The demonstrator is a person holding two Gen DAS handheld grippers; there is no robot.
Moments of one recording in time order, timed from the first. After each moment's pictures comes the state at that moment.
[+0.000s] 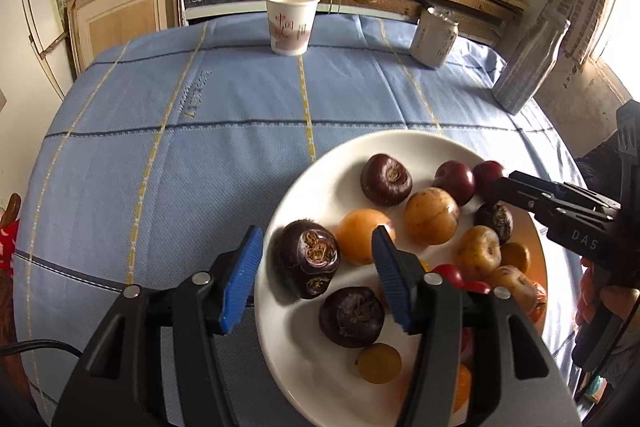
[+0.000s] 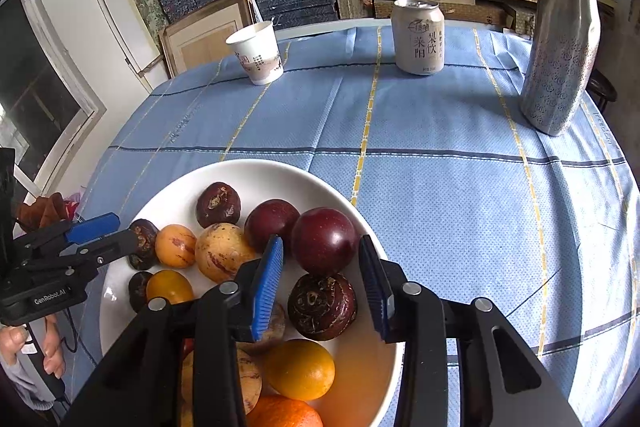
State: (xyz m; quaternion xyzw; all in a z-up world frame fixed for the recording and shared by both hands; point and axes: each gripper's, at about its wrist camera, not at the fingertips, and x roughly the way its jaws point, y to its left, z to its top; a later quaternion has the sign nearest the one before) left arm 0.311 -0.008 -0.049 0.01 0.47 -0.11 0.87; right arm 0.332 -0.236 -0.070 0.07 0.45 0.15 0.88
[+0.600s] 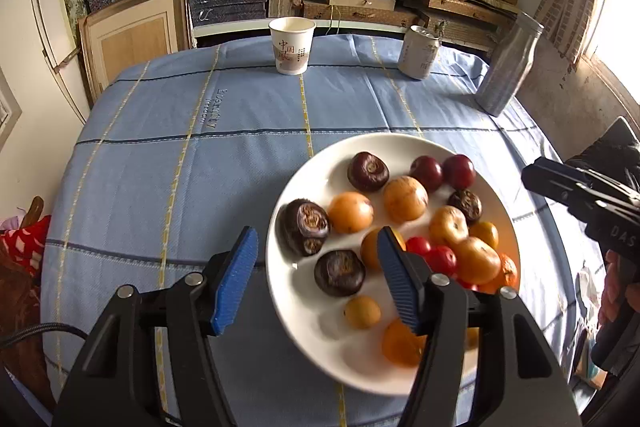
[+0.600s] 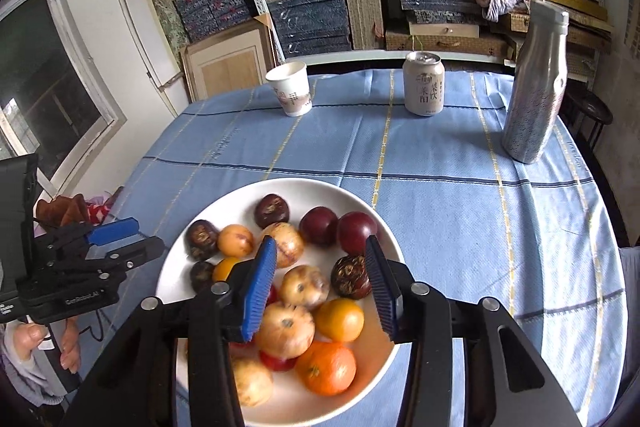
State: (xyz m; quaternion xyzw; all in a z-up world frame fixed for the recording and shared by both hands) left arm 0.258 -0.006 -0.010 0.03 0.45 -0.10 0.89; right arm 0.263 -0.238 -0.006 0.06 0.40 0.16 0.90
